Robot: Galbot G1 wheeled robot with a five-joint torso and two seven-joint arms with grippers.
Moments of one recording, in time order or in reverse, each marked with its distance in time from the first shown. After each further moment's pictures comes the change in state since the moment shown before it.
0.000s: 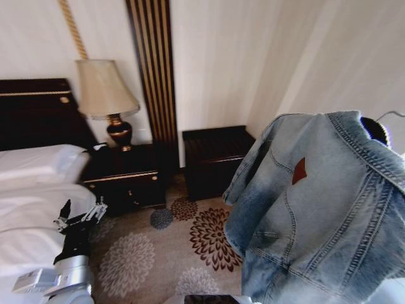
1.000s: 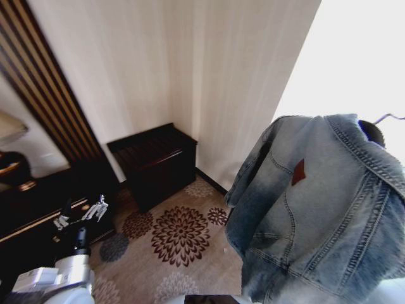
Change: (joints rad) left arm -0.008 0.004 0.002 0.000 -0.002 -0.001 0.001; right arm -0.002 0.013 -0.008 -0.006 -0.010 0.001 -0.003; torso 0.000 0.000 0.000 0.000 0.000
